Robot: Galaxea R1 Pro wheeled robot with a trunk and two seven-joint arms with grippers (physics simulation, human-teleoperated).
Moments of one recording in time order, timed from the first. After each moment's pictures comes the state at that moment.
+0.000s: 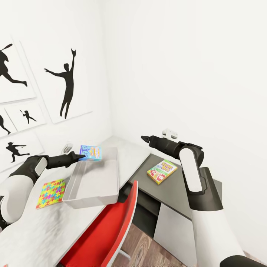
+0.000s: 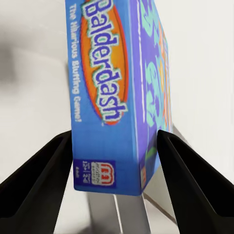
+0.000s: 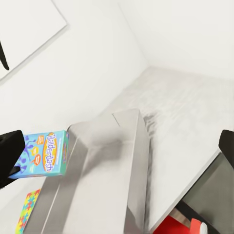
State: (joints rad) left arm -1.16 0.31 0.35 -0.31 0.05 0.72 -0.82; right arm -0.80 0.14 0.08 -1.56 -0.64 0.96 -0.21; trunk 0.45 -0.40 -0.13
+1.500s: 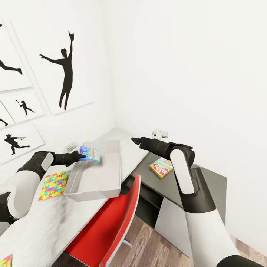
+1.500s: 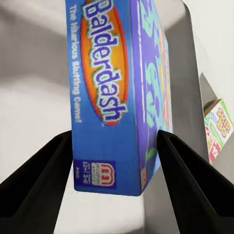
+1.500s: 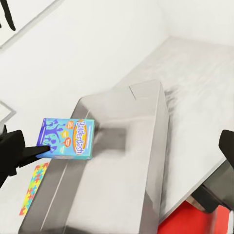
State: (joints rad) left arm -1.19 0.26 0.35 -0.32 0.05 0.74 -0.55; right arm -0.80 0.17 0.17 -1.56 -0.63 0.96 -0.21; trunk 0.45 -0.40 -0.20
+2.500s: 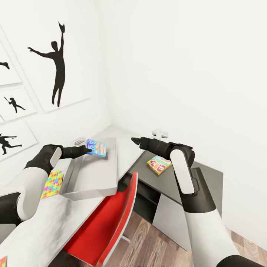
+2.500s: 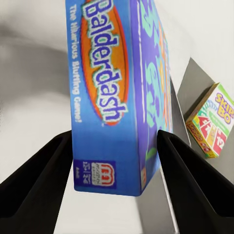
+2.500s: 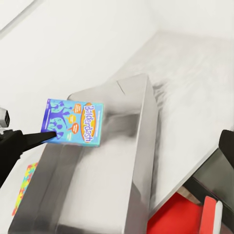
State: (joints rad) left arm -1.19 0.20 0.22 -0.44 0.05 0.70 -0.56; right arm -0.80 0.17 0.17 -1.56 -0.63 0.95 -0.21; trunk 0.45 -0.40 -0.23
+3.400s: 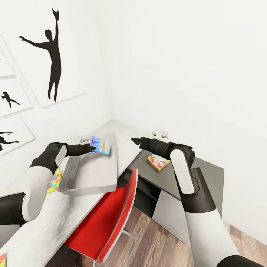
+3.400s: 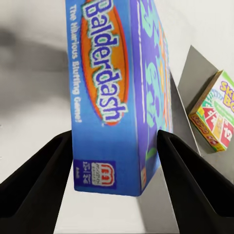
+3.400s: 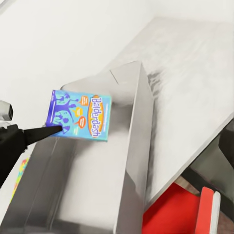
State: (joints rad) left arm -1.19 0.16 0.16 -0.48 0.05 0.67 -0.56; right arm -0.80 0.17 0.17 -1.56 -0.64 0.95 -0.21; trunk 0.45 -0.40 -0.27
